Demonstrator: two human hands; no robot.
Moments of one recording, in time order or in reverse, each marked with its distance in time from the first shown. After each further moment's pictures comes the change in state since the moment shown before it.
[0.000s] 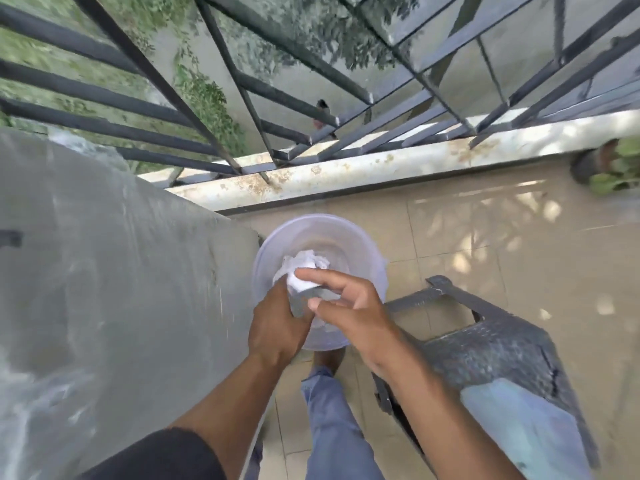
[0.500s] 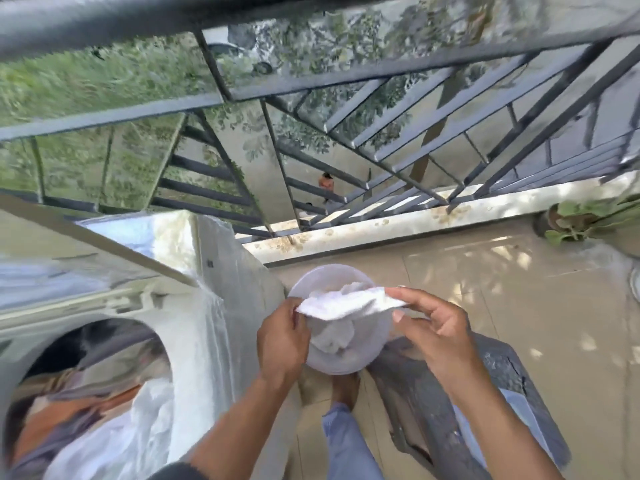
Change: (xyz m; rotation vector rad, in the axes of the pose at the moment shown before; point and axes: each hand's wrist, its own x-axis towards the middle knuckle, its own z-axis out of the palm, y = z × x) left_hand -0.120 0.057 -0.109 -0.006 0.281 0.168; right_hand -0.167 -0.118 -0.002 -0.148 0.365 -0.261
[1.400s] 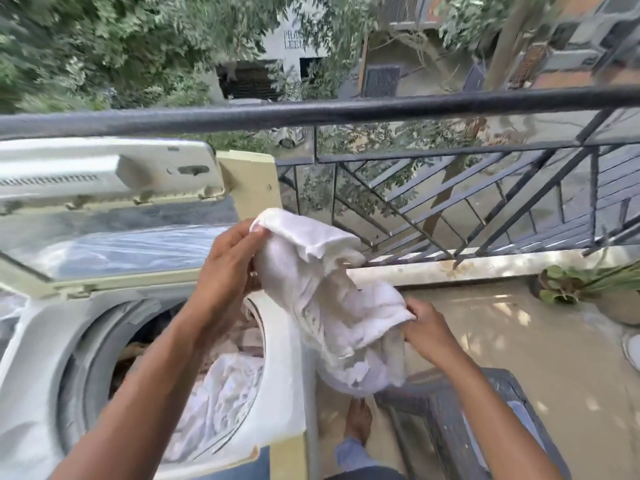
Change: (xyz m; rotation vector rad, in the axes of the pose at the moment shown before) left_hand -0.113 0.057 -0.294 -0.880 -0.038 0.182; right_hand -0.060 -0.035 0.063 -0.564 -0.067 -0.035
